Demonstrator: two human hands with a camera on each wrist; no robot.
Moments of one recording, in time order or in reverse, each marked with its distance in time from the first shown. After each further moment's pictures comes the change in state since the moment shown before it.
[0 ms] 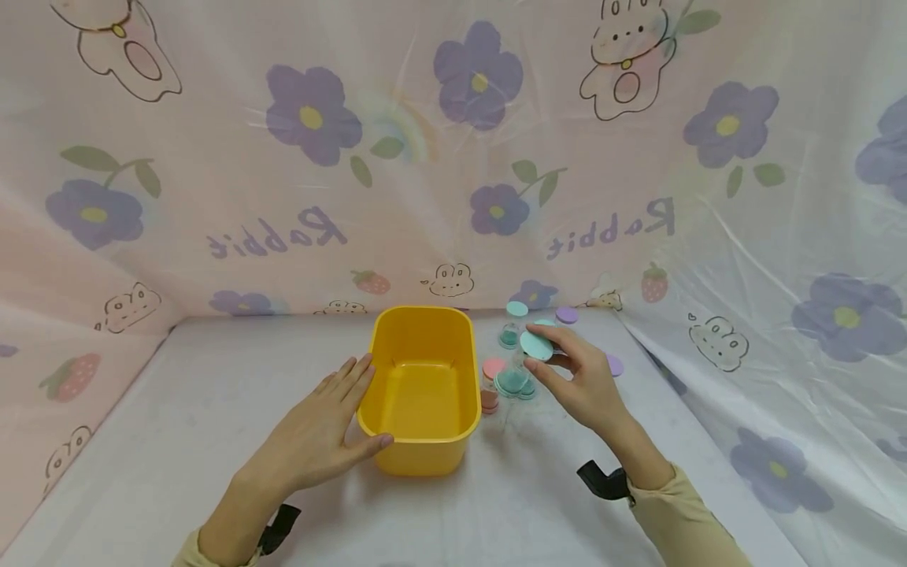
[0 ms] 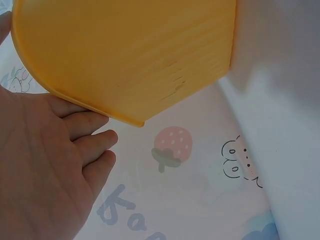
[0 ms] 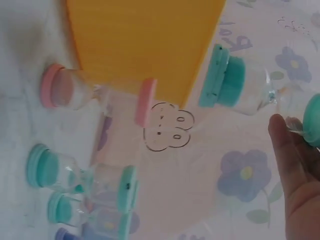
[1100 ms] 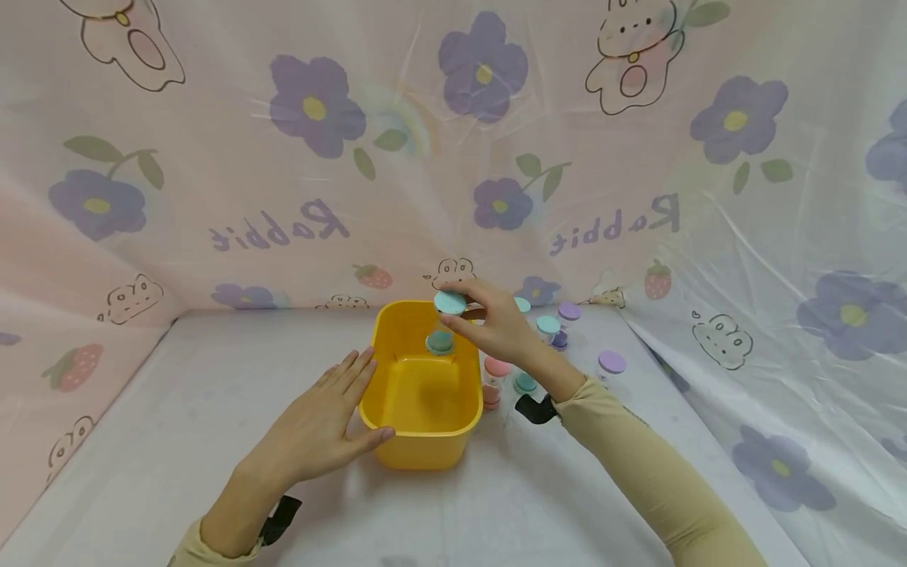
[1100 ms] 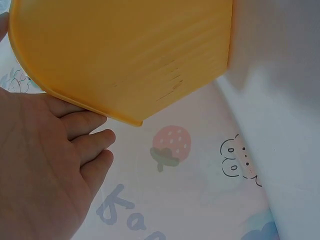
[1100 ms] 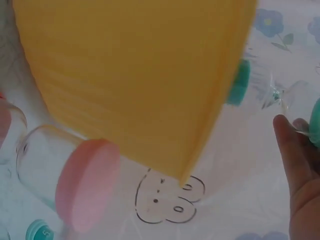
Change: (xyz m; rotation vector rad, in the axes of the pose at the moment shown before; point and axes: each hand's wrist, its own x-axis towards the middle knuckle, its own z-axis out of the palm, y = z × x) left_hand 0.002 -0.002 0.001 0.005 0.008 0.013; right_hand 0.091 0.022 0.075 0.075 -0.250 0.044
